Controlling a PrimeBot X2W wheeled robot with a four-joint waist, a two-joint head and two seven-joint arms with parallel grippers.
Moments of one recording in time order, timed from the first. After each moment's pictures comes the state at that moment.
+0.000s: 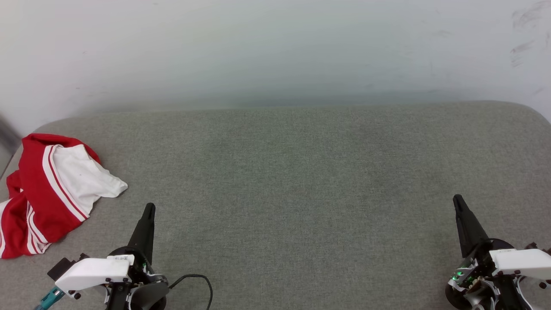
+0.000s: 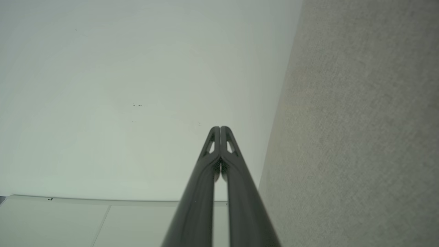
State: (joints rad) left arm -0.11 0.05 0.11 0.25 -1.61 -0.13 0.11; right arm -0.10 -0.05 -0.11 0.25 1.61 0.13 0.11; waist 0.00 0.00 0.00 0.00
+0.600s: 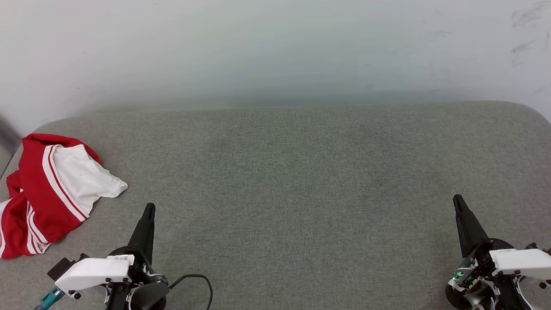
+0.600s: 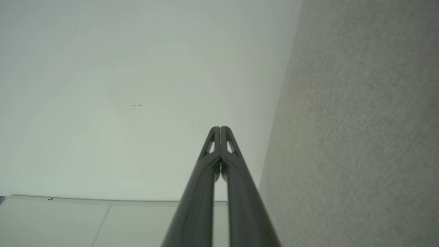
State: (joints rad) left arm -0.11 0.05 0.11 0.25 -1.61 -0.13 0.11; right arm -0.10 -0.05 -0.11 0.25 1.61 0.13 0.11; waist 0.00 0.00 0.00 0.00
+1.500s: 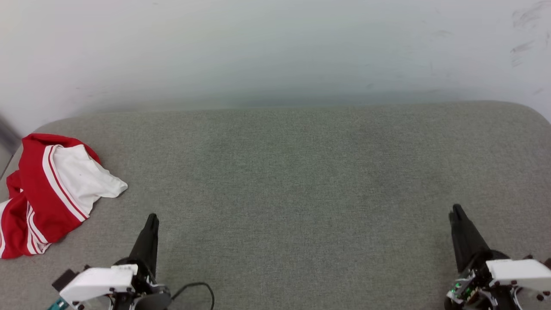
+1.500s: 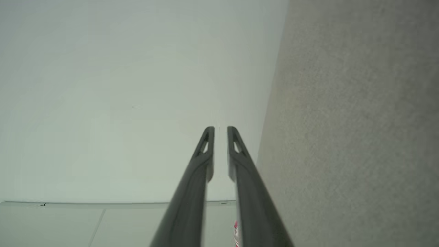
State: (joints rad) left arm -0.09 0.05 0.11 0.27 -1.61 -0.13 0.11; right arm -0.09 -0.05 -0.11 0.27 1.61 0.13 0.11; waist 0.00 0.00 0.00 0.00
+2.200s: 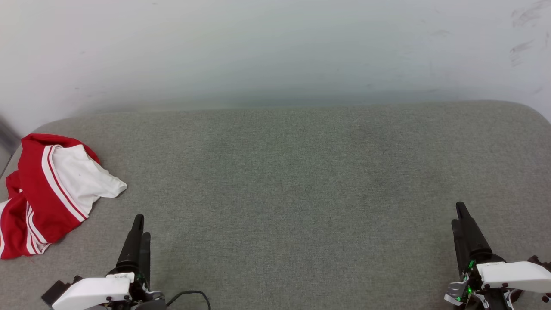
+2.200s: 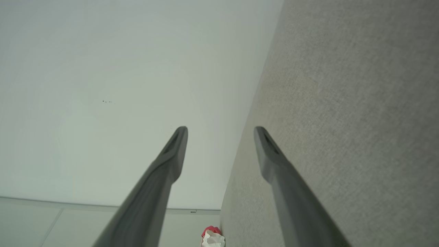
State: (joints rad) left arm -0.04 0.05 0.11 0.24 -1.57 -0.13 0.02; right arm -0.06 -0.05 -0.09 0.25 1.46 0.13 0.02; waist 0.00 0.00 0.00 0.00
